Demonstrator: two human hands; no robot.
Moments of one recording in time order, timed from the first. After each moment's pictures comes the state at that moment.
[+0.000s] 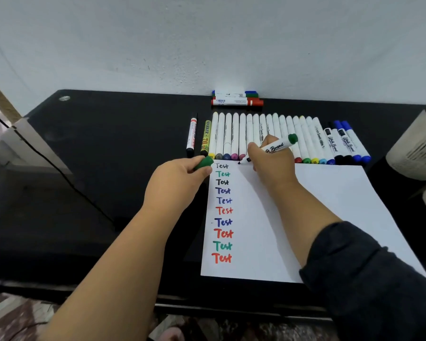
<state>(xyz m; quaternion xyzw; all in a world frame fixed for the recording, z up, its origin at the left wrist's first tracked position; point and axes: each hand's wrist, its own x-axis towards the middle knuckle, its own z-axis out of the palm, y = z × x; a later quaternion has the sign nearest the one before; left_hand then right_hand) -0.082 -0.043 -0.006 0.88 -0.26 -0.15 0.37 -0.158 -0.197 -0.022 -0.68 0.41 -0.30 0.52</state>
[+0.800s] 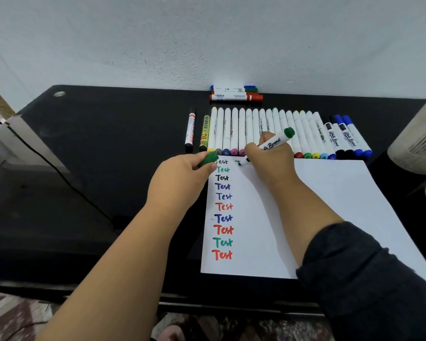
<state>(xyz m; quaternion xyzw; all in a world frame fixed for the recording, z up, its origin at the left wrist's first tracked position) -0.084 -0.047 -0.013 0.87 -0.28 -0.14 0.37 -0.159 -0.197 -0.028 -0.72 0.39 -0.30 0.49</state>
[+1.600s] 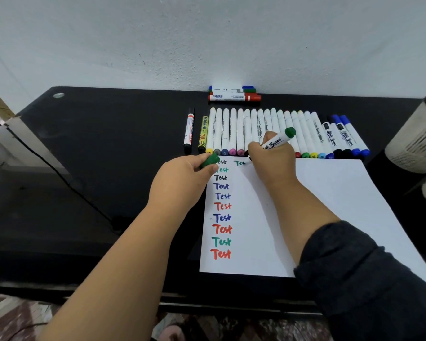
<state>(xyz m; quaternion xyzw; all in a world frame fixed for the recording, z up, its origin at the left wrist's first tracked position) -0.087 -0.050 -0.014 0.88 -0.29 -0.14 0.35 -0.161 -0.196 -0.029 -0.71 0.41 -0.33 0.48</state>
